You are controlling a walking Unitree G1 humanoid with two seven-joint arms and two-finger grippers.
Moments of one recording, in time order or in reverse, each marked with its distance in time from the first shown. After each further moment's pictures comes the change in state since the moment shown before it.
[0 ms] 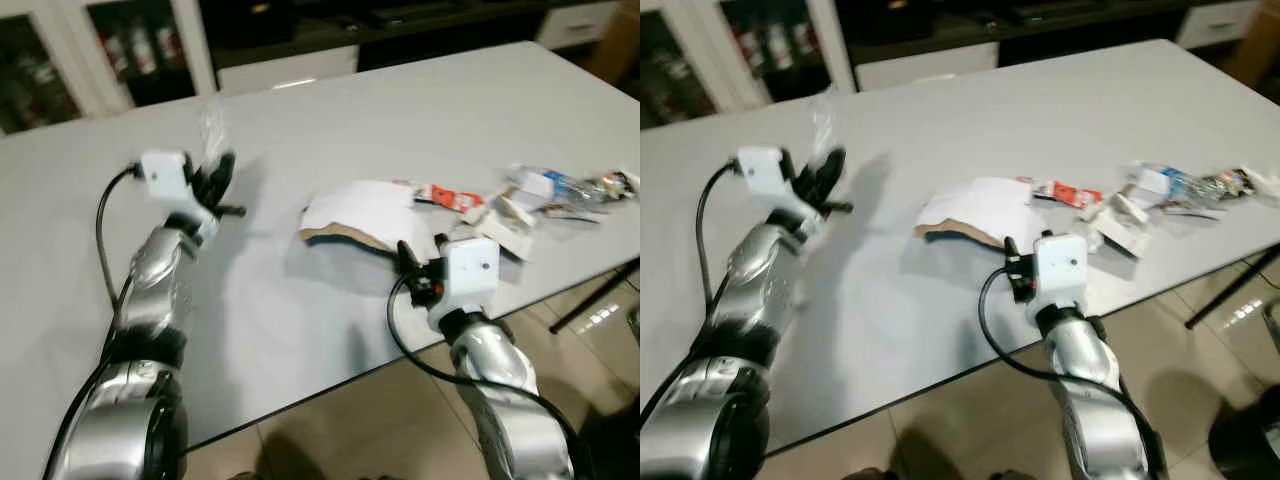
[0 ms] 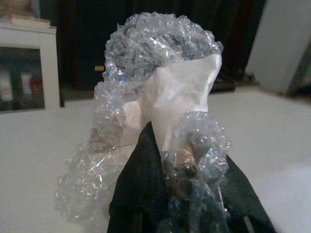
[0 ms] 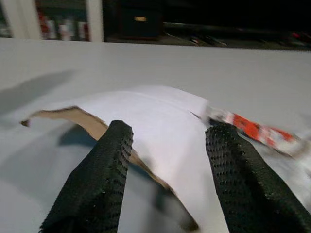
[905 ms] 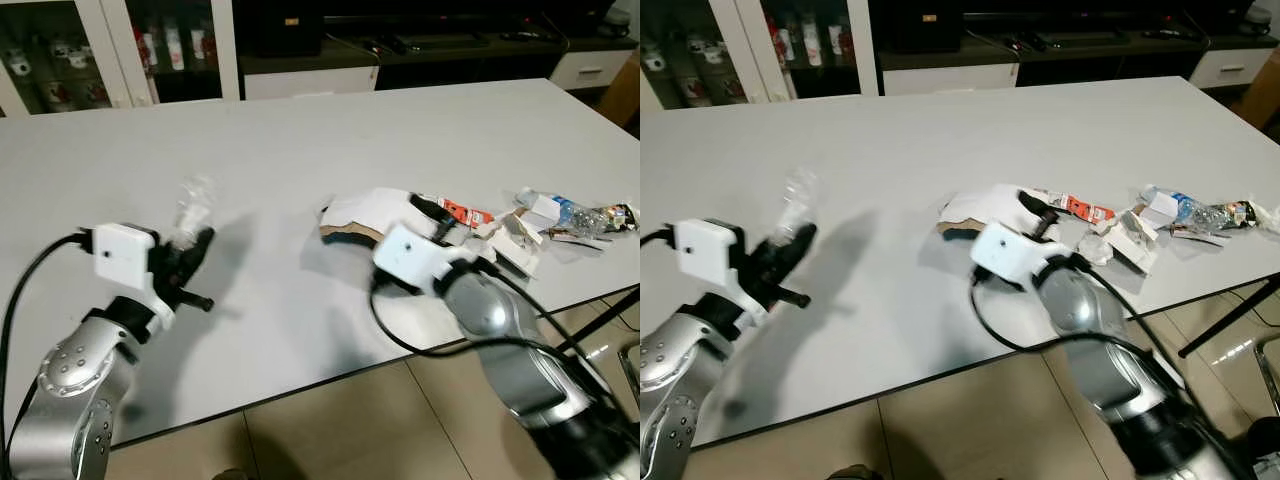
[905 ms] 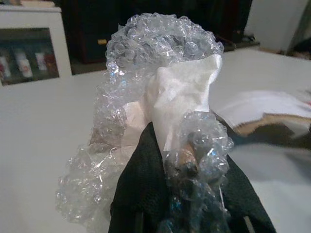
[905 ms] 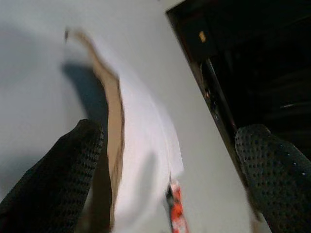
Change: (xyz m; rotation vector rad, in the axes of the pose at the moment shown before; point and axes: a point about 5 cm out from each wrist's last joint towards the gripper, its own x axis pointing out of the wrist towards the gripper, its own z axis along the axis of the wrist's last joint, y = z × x) left arm -0.094 -0.030 0.030 0.097 0.212 -0.124; right arm 0.025 -0.021 0.014 -0.941 0.141 0.209
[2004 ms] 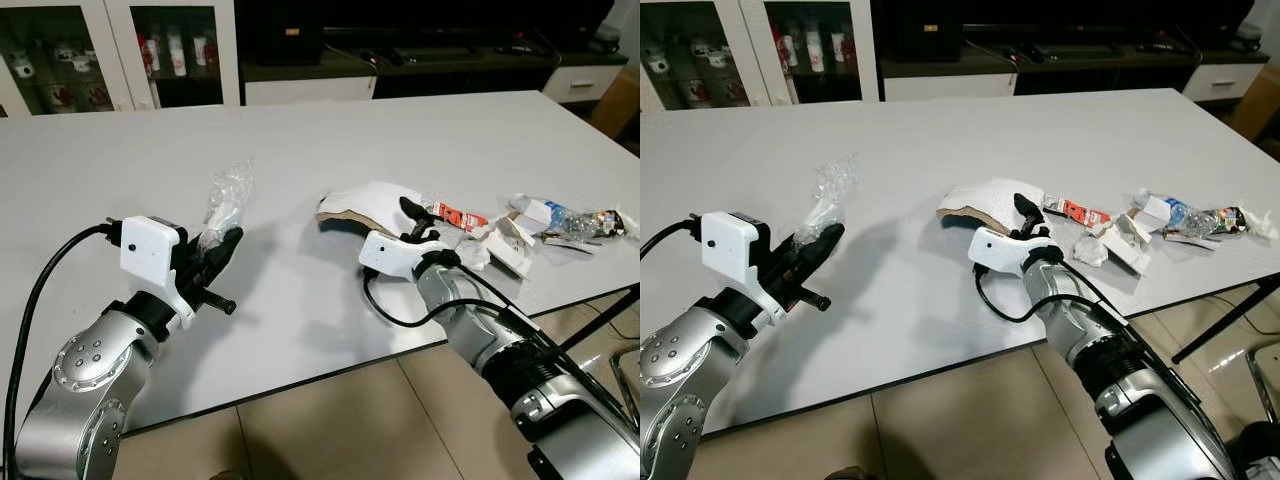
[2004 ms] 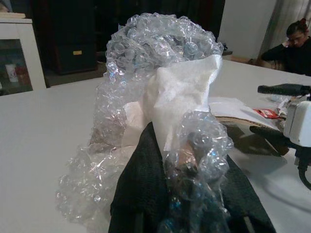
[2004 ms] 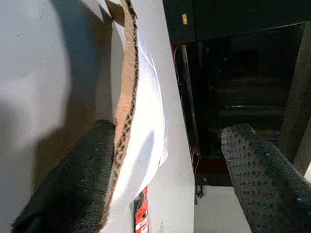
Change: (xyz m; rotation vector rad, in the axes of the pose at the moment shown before) left arm 0.005 -0.020 0.013 -0.006 -0.015 -0.090; right arm 0.065 0.023 -0.031 -0.202 0.071 -0.097
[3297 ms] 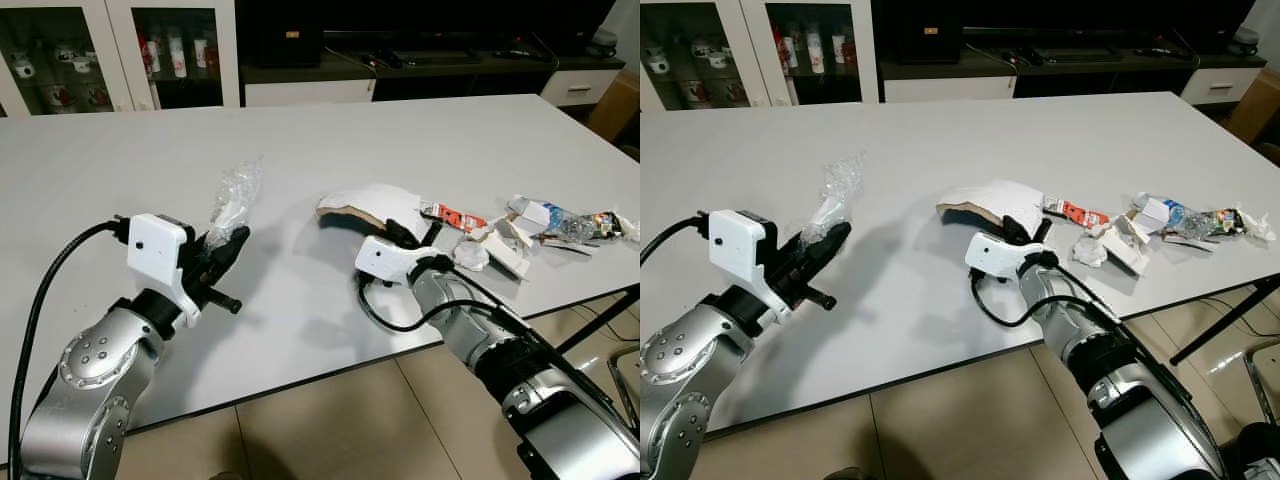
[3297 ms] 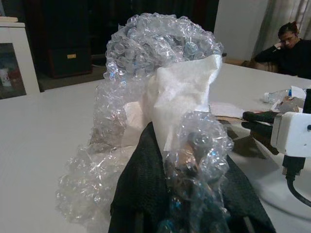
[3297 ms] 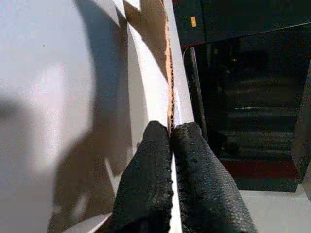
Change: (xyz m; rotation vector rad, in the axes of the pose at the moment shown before) left arm 0.004 -0.004 0.002 0.004 -0.006 -0.025; right arm 0.004 0.010 -0.001 0.041 -0.013 0.035
